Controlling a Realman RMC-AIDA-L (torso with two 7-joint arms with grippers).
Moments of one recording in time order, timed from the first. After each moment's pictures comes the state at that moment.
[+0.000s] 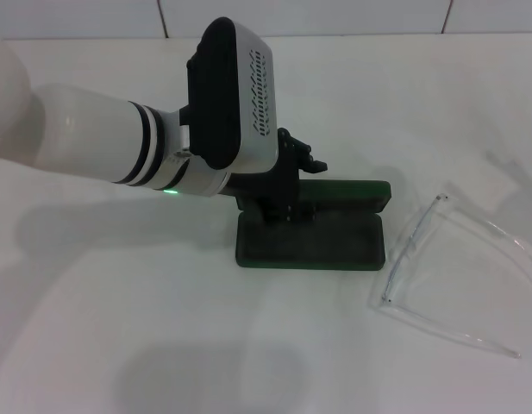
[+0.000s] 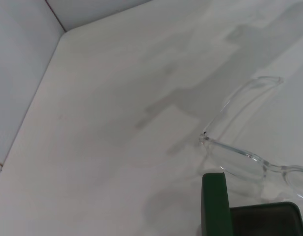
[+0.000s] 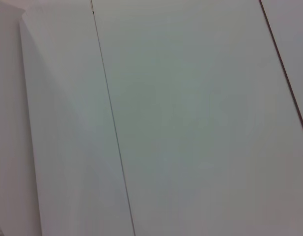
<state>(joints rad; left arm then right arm) -0.54 -2.09 1.66 1.18 2.11 1.02 -1.59 0.30 2.01 -0.62 -0.36 -1.29 -1.72 0.95</state>
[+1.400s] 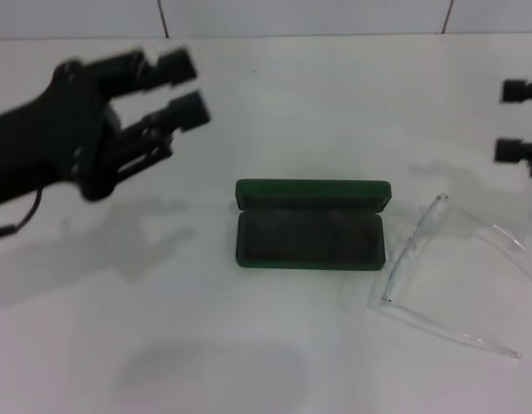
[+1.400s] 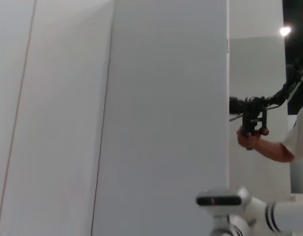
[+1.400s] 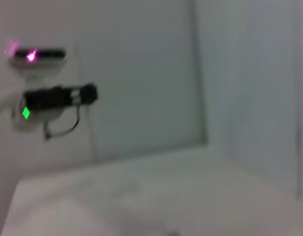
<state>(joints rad) -0.25 -2.07 1.02 0.96 1.26 1.83 -1.38 0.54 1.88 -0.68 -0.80 -1.85 -1.84 1.40</state>
